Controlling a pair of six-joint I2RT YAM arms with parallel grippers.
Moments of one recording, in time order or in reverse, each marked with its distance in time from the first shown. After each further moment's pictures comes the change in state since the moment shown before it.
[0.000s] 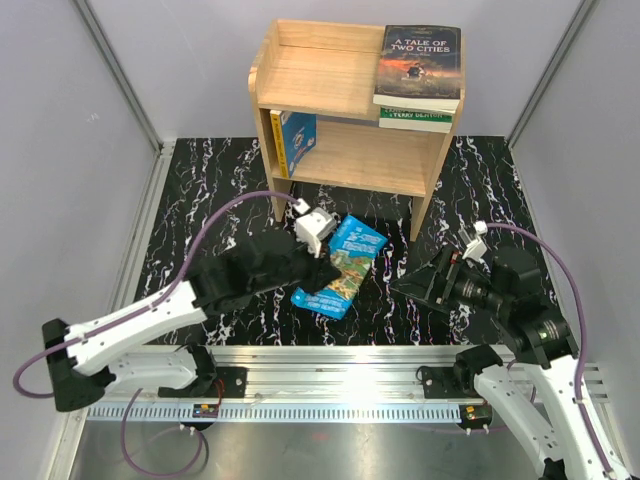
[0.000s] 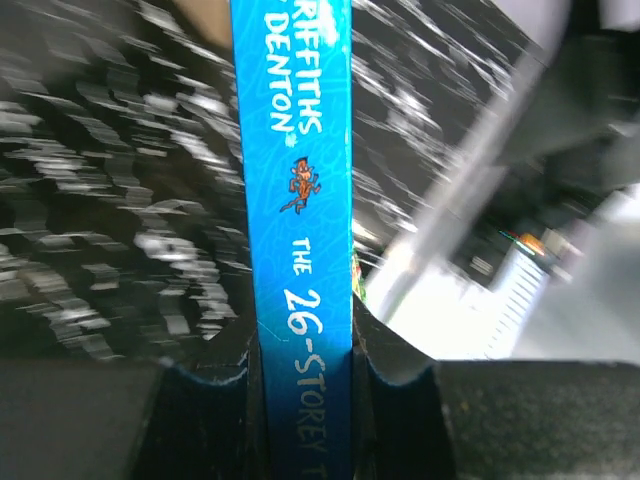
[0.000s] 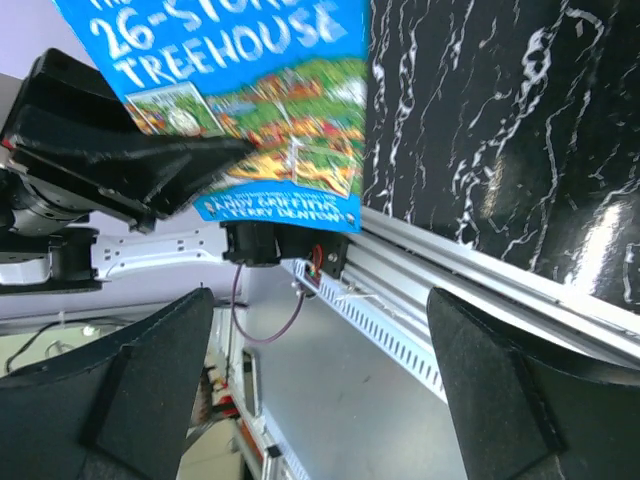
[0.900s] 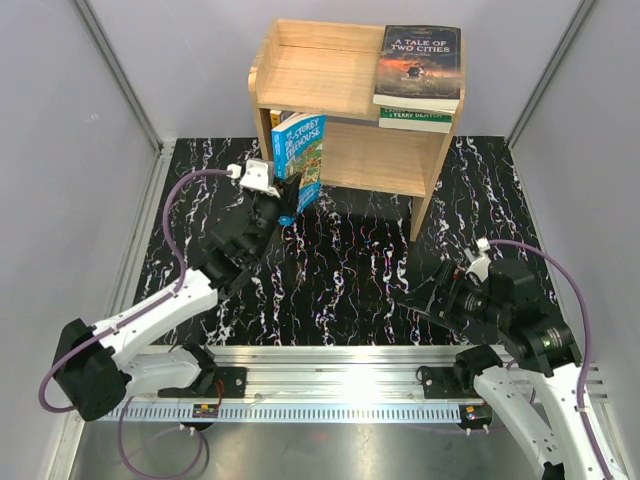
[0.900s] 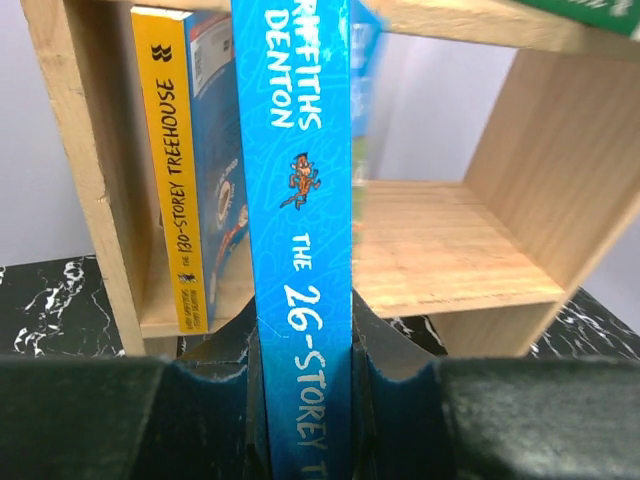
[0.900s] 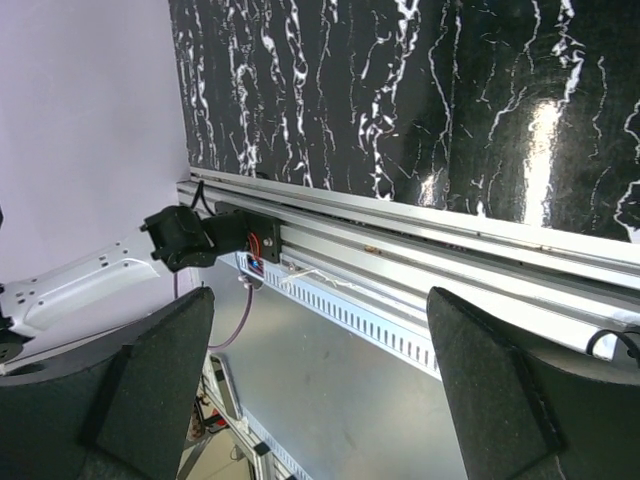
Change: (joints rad) left arm 0.315 0.027 -0.217 0.903 -0.373 0.241; right arm 0.000 -0.049 0.010 -0.256 0.140 -0.047
